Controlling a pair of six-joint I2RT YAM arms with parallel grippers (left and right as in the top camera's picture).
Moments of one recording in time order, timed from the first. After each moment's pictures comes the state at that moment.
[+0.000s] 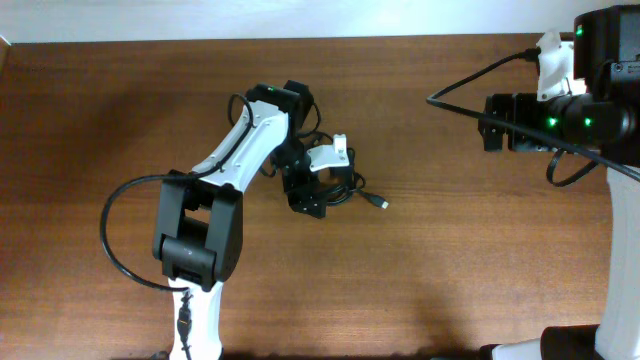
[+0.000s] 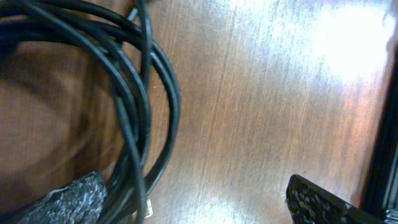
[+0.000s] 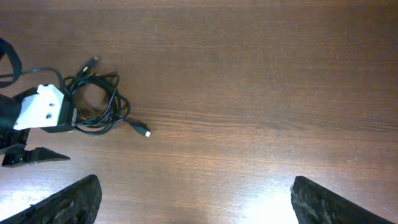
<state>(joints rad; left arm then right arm) -0.36 2.18 1.75 -1.32 0.46 1.03 0.05 1.61 2.18 -1.63 -0.05 0.04</state>
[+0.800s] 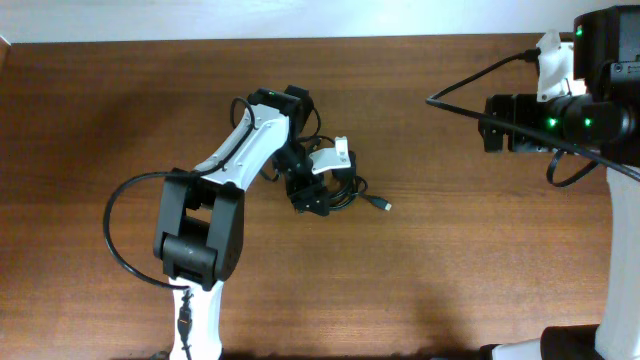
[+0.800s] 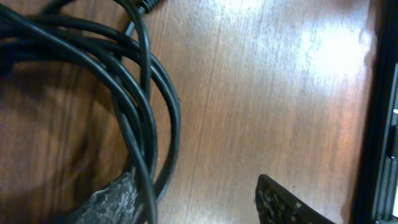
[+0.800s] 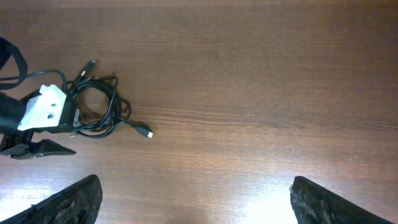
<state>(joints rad) -0.36 2.18 1.73 -1.30 0.53 1.03 0.05 1.61 2.18 -1.64 -0.05 0.04</state>
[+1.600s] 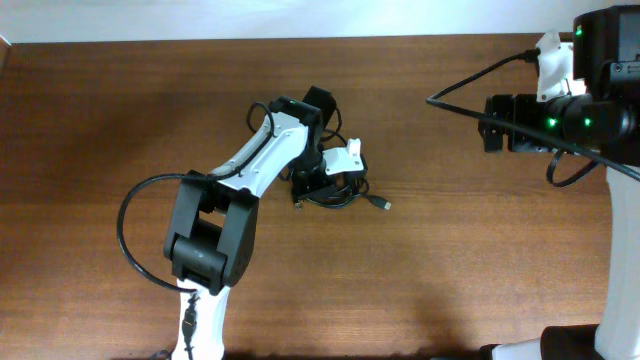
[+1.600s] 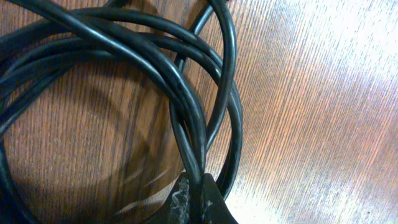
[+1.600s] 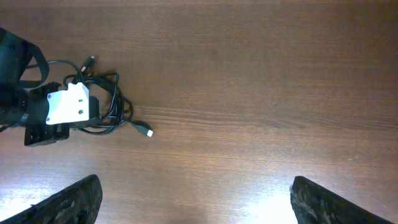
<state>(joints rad) -0.44 2.18 1.71 -1.12 0.30 0.90 0.05 1.61 2.18 -1.64 -0.05 0.04</state>
